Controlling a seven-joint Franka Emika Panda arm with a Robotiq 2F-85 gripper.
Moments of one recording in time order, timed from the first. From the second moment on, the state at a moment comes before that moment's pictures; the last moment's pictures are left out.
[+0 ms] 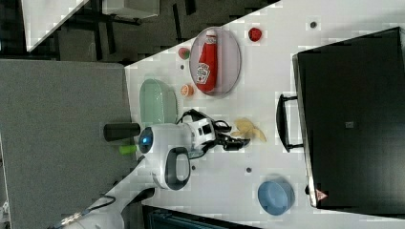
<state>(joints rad) 0.03 0.29 -0.05 -2.45 -0.02 1.09 -0.28</state>
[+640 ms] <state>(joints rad) 0.02 0.39 -0.04 -2.47 -0.03 1.22 -0.28</state>
